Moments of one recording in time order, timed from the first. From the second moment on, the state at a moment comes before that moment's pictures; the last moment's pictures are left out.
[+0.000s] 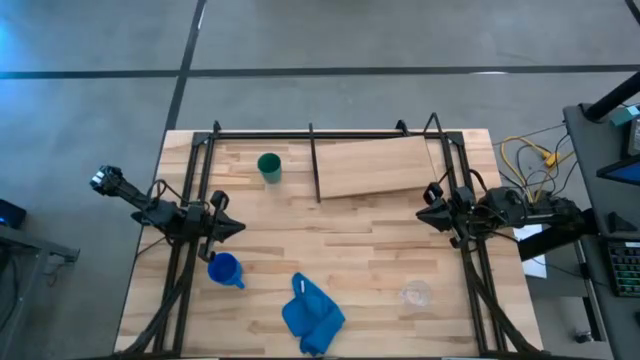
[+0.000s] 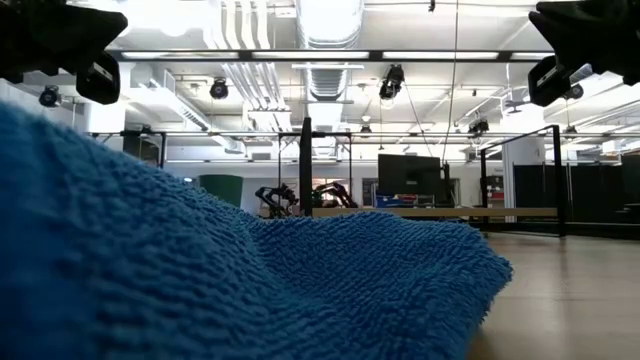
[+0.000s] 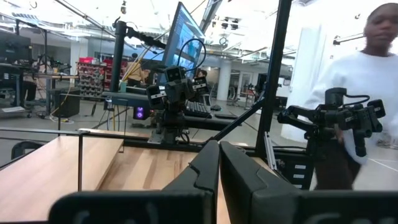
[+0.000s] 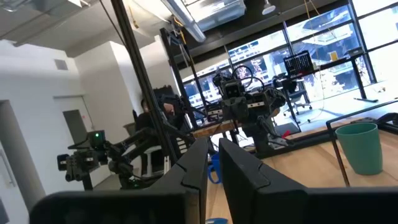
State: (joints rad) left arm -0.52 0.17 0.00 0.35 -0.45 -0.05; right arm 0.09 0.01 0.01 0.29 -0.08 0.36
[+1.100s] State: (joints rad) left arm -0.52 0.18 0.07 0.45 -0.50 -0.02; right arm 0.09 0.25 0.40 0.08 0.10 0.26
